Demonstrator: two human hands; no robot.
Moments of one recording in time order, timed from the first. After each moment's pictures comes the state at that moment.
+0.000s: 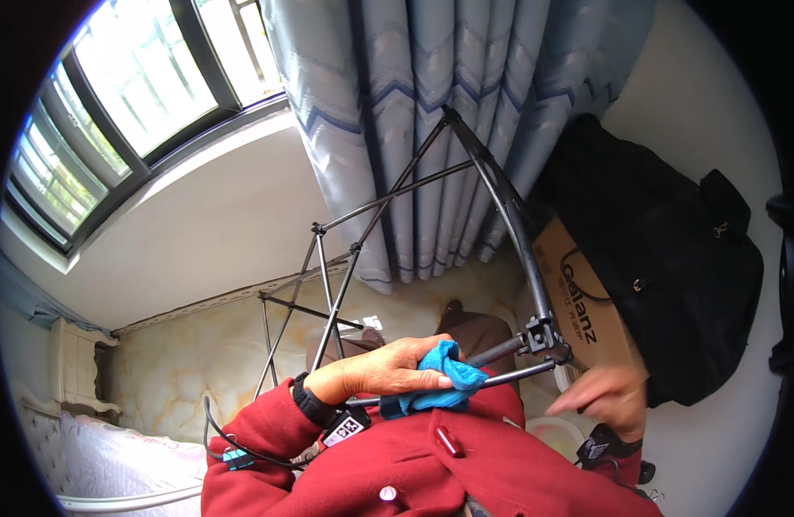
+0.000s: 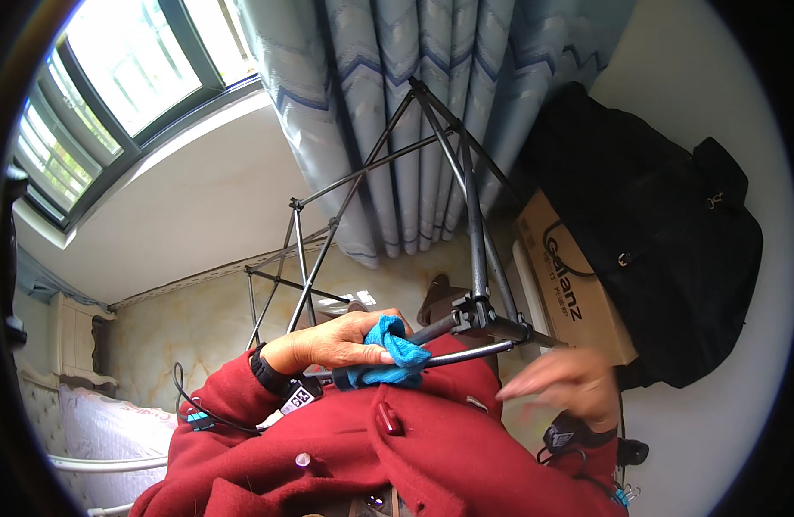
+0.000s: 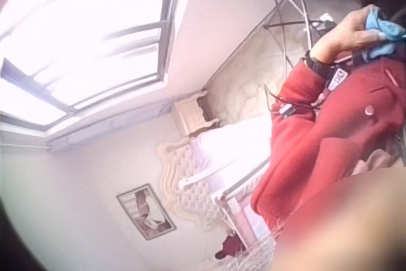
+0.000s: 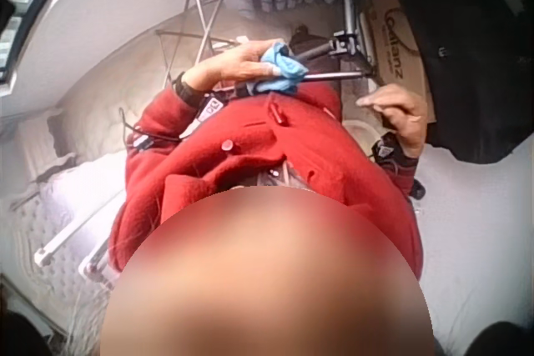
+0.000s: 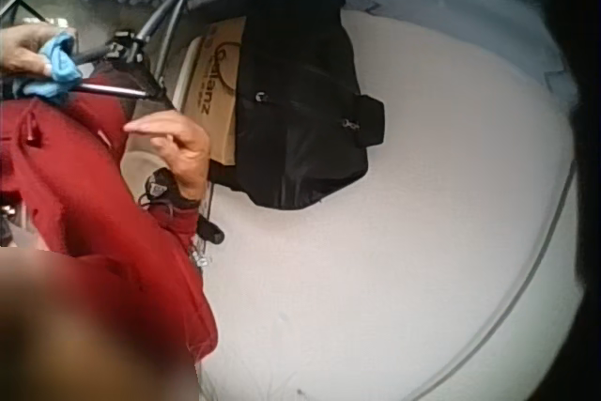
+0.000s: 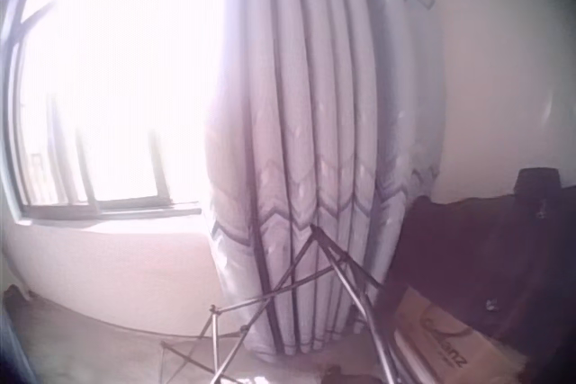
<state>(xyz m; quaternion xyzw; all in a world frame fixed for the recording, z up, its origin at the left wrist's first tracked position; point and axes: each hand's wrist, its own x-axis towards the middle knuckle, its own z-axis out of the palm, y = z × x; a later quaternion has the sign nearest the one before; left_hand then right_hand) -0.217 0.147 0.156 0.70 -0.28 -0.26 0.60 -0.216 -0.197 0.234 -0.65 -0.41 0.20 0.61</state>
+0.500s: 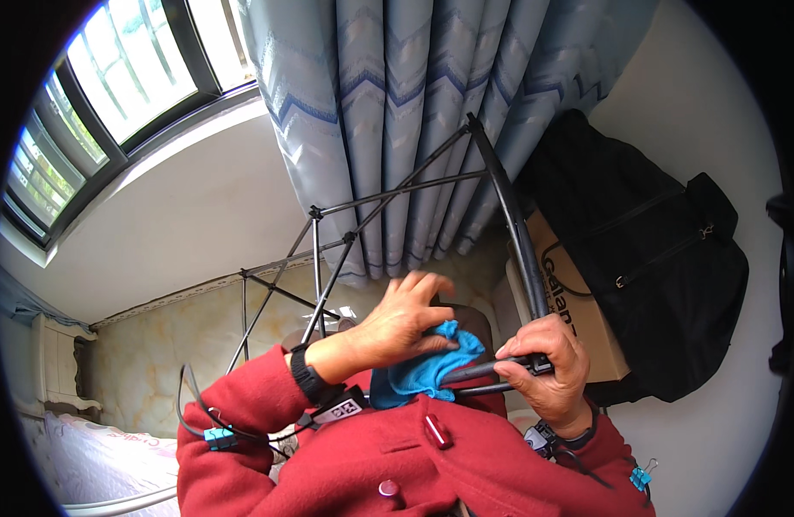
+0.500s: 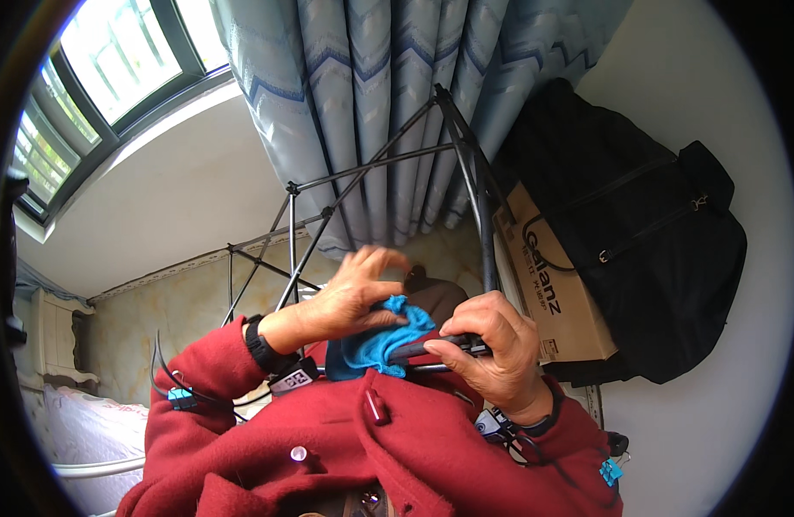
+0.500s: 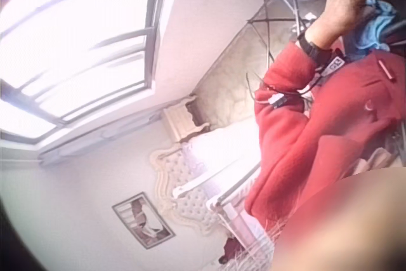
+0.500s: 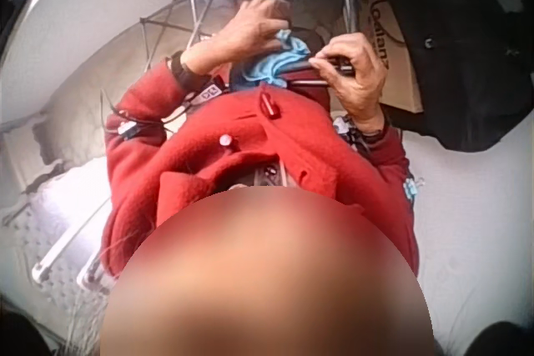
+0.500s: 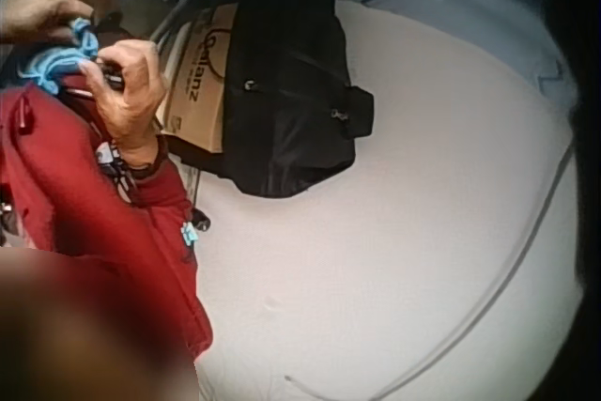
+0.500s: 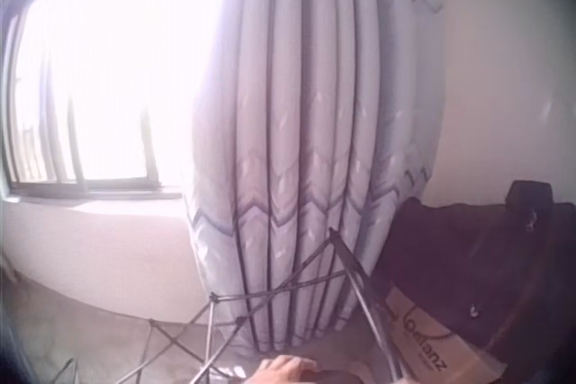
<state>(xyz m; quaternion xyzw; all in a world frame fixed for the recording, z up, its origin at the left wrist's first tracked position) -0.204 0.168 0.171 0.85 -0.39 0.18 0.31 -0.240 -0.070 0.247 -0.79 -0.39 -0.15 0.45</state>
